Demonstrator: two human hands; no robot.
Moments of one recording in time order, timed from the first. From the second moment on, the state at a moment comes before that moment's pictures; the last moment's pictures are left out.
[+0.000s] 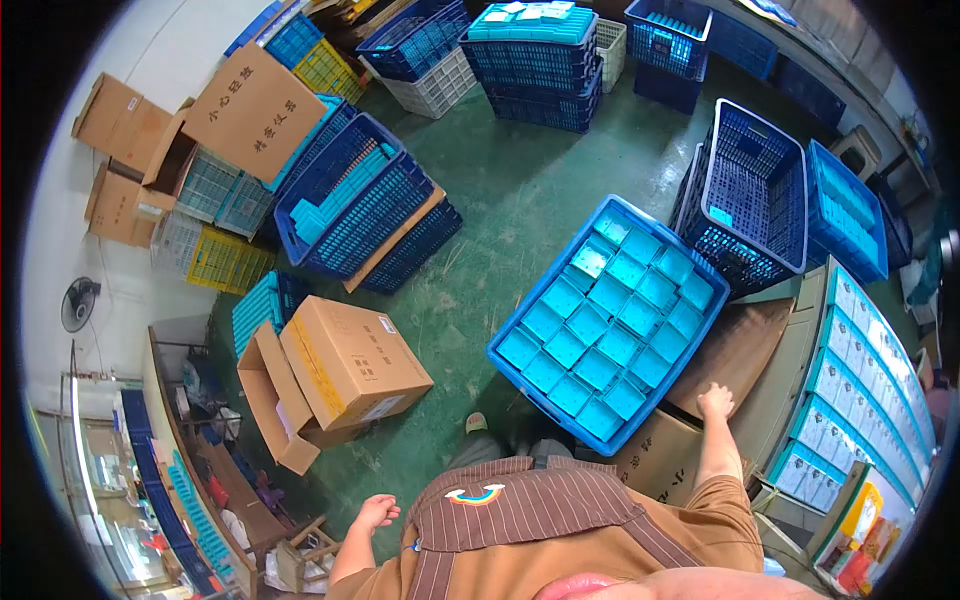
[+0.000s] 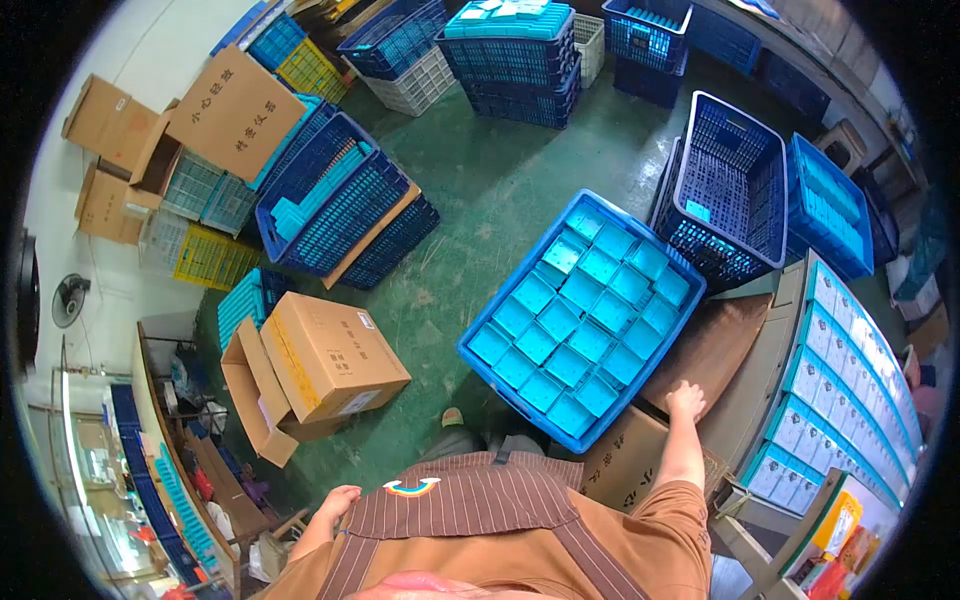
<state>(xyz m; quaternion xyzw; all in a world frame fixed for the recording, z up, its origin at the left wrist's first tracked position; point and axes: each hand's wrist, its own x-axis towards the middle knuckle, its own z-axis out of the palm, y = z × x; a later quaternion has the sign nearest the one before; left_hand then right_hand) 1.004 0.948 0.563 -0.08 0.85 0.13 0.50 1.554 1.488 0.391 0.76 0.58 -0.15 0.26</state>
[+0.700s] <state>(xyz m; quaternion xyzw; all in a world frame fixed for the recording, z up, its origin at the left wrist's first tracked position) 1.009 0.692 0.402 -0.02 0.71 0.55 0.43 1.248 1.350 0.424 0.55 0.73 -0.36 -0.18</state>
